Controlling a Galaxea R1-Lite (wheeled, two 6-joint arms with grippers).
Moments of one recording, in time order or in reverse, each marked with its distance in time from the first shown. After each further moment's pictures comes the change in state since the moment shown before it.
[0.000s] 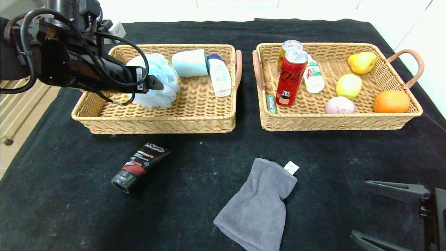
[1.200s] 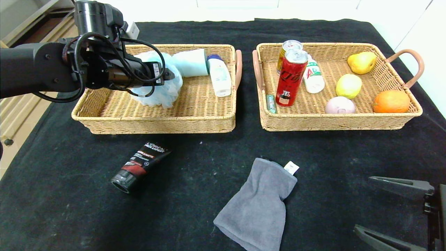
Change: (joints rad) left arm 0.000 0.141 -0.058 -0.241 -0.005 -0.028; right arm -0.018 -0.010 -0.011 0.000 0.001 0.005
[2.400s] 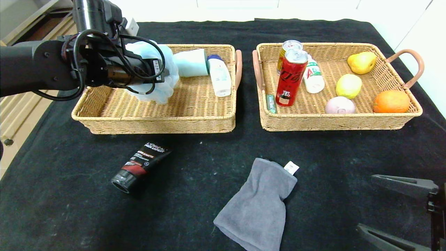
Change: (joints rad) left arm -0.001 0.003 -0.018 -0.006 -0.011 -0.002; right arm -0.001 -0.015 -0.006 0.003 0.001 0.002
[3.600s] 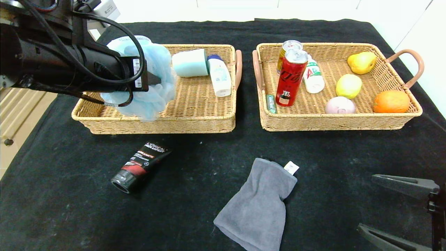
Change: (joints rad) left arm -0.148 -0.320 0.217 0.234 0.007 -0.021; right arm 0.000 -0.004 0.000 -0.001 0.001 0.000
